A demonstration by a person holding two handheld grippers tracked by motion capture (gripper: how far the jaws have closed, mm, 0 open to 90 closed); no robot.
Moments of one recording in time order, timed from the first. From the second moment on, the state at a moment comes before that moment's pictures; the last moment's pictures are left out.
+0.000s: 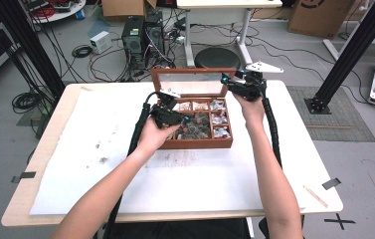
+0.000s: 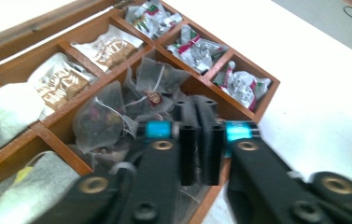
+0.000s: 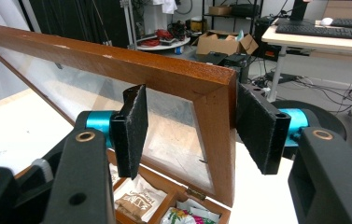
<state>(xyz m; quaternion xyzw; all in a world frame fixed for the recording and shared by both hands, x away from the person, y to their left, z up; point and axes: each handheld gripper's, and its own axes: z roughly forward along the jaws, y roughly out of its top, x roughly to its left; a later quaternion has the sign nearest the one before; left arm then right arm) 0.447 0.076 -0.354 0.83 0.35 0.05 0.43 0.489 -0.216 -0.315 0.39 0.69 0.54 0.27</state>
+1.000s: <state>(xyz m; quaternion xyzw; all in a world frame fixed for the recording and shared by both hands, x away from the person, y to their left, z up) 0.469 0.051 -0.392 0.84 0.40 0.06 0.36 0.488 -0.216 -0.315 0.39 0.69 0.54 0.27</state>
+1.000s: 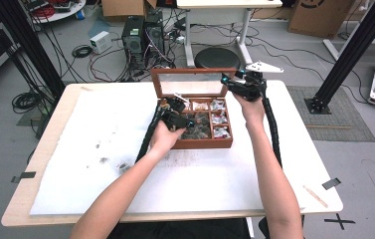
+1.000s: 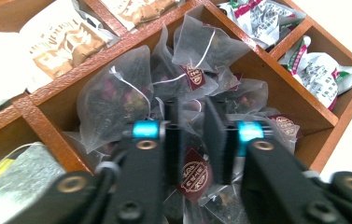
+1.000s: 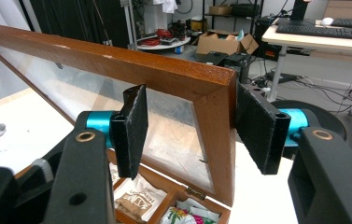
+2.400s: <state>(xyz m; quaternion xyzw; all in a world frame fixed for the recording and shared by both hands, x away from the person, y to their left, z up) 0.398 0.142 -0.289 0.80 0.34 0.11 0.49 0.492 -0.216 -0.316 0.39 0.69 0.54 0.27</state>
